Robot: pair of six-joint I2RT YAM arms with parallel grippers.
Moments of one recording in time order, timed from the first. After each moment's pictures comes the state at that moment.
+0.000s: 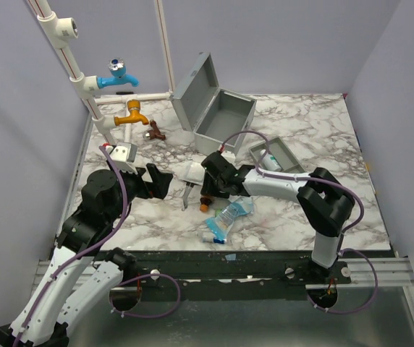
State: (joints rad) left arm -0.49 0.57 0.85 -0.52 -0.02 -0.33; right arm 0.90 1.85 1.18 -0.29 0.19 0.93
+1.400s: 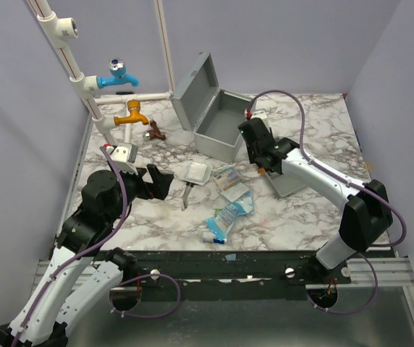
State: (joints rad) left arm -0.50 0.57 0.85 -0.52 -0.02 -0.33; right arm 0.69 1.60 1.30 -0.59 0.58 0.24
